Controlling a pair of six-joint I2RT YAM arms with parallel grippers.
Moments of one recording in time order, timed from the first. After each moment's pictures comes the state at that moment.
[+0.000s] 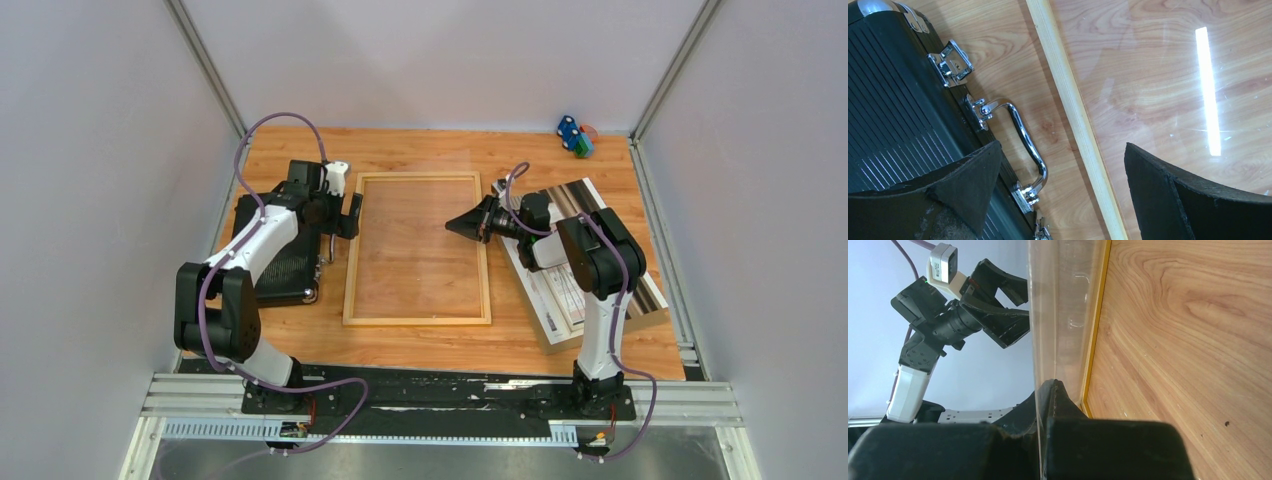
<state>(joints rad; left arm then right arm) -0.15 1.54 1.09 -0.47 0.17 0.10 0.29 2.06 0.85 1.12 -0.89 1.36</state>
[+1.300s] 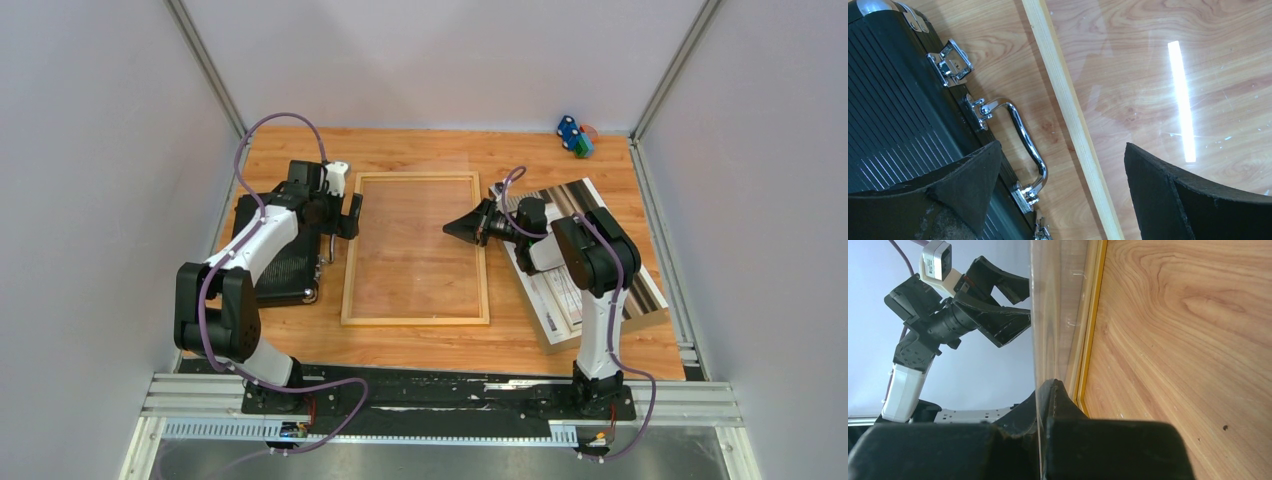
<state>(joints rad) -0.15 1.54 1.09 -0.47 0.17 0.10 0.31 2.09 0.84 1.18 -0.87 1.38</state>
